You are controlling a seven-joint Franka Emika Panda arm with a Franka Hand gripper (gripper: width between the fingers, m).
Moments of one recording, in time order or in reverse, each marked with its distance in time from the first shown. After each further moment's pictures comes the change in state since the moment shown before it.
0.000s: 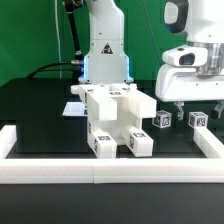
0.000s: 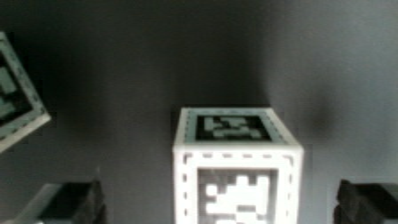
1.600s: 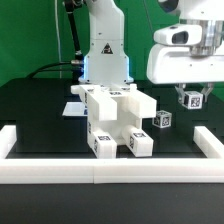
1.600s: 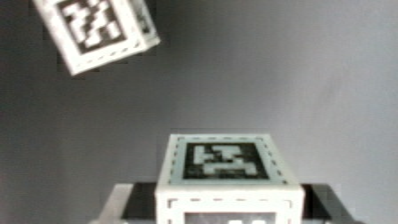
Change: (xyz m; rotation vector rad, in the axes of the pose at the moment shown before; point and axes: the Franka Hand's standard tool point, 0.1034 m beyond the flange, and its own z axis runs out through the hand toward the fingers) arm 0.033 0.046 -0.073 0.013 0.004 -0.033
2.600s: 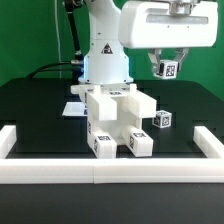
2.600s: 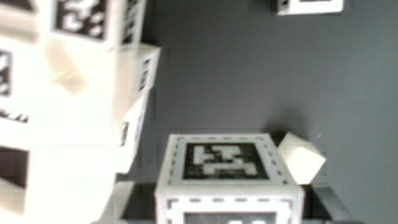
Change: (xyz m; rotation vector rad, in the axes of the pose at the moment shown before) arm 0.029 0.070 -0.054 -0.042 -0.024 -0.290
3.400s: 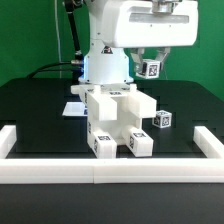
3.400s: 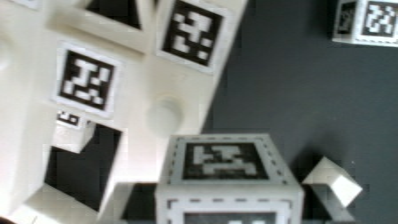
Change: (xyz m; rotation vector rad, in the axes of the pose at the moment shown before) arm -0.018 0.038 0.002 -0.004 -0.006 -0.116
